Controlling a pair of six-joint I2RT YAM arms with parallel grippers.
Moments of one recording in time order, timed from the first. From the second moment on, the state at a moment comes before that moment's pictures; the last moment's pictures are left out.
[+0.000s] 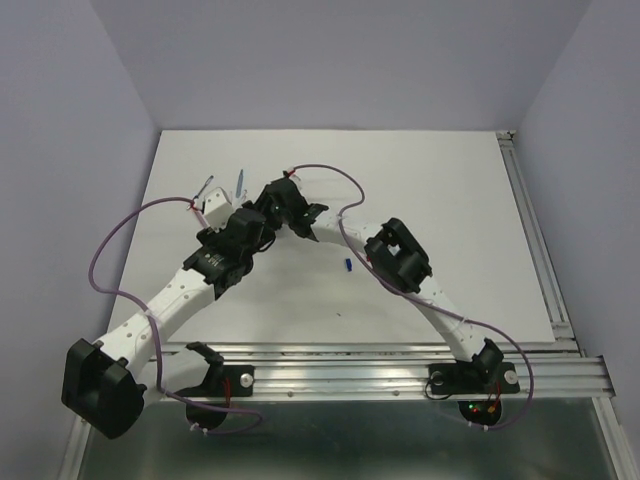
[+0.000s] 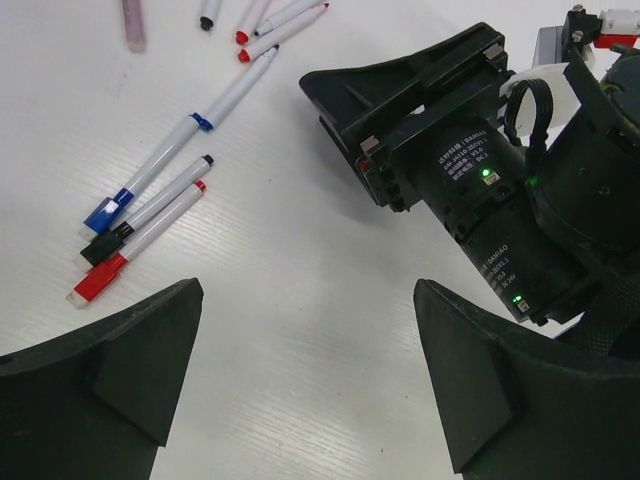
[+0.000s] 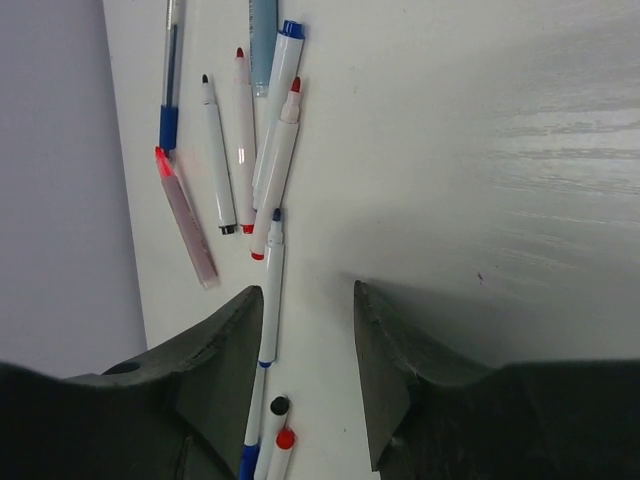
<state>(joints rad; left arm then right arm) -0.55 1.05 0.78 -0.45 -0.64 -0.88 0.84 2.63 2.15 -0.01 0.05 1.12</state>
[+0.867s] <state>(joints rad) -0.32 1.23 0.80 -0.50 -0.48 -0.86 0.85 1.61 1.01 0.13 0.16 0.65</state>
